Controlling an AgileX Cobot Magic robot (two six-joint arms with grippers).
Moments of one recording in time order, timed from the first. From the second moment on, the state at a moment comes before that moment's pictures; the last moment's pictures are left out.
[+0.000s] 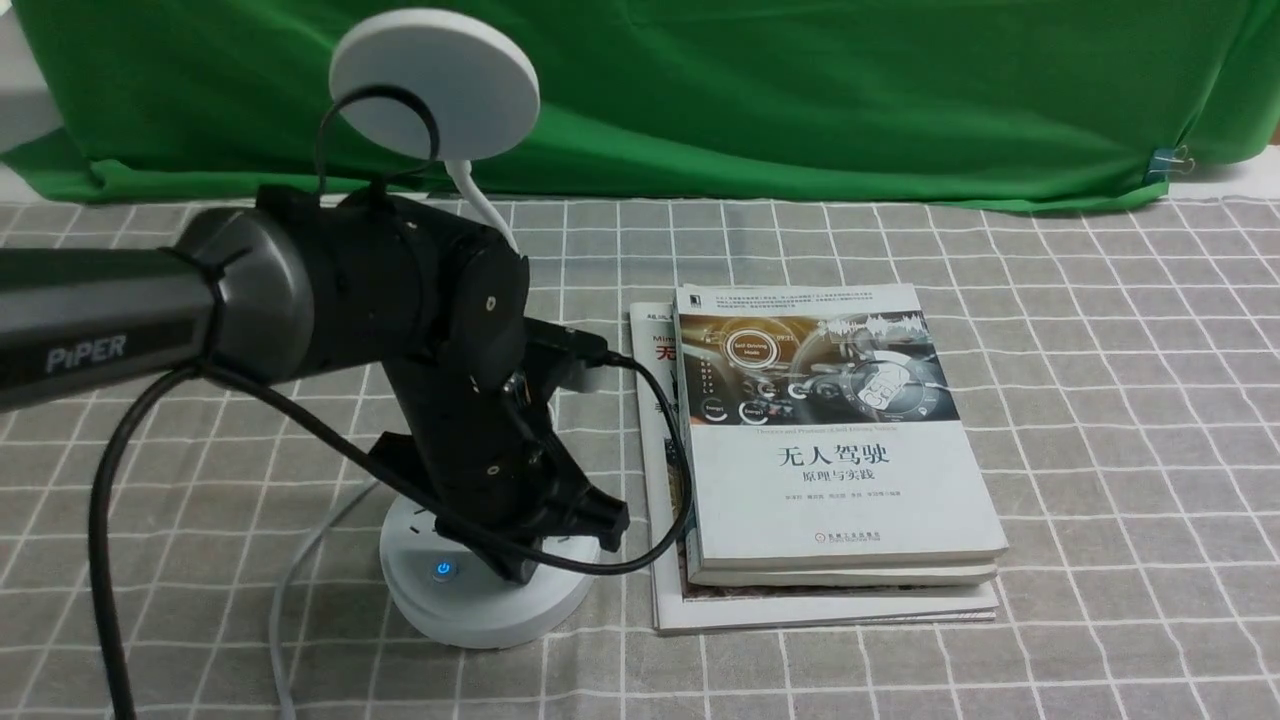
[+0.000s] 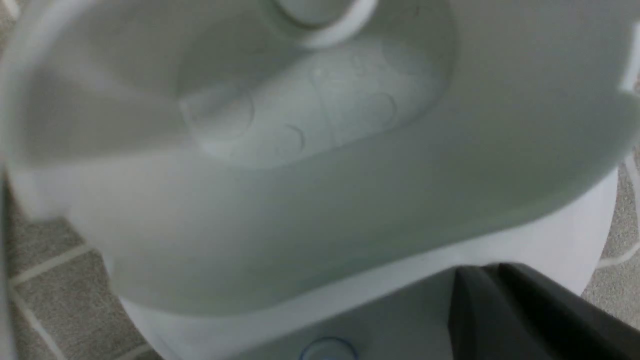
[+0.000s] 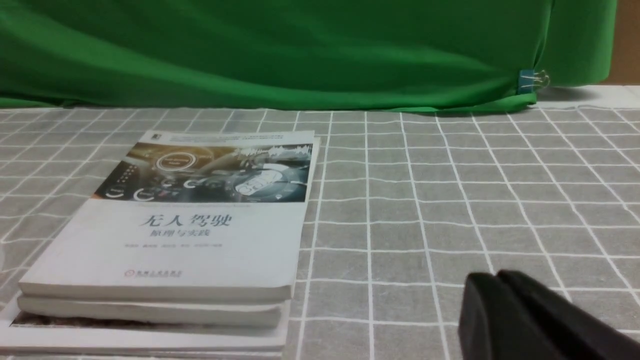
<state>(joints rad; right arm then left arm) 0.12 -0.01 0.01 0.04 0.21 -0.02 -0.52 1.84 -1.22 -0.10 0.91 -0.02</state>
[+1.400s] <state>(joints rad) 0.12 -0.01 0.01 0.04 0.21 -0.02 -0.52 0.74 -0.17 0.10 -0.27 -0.02</state>
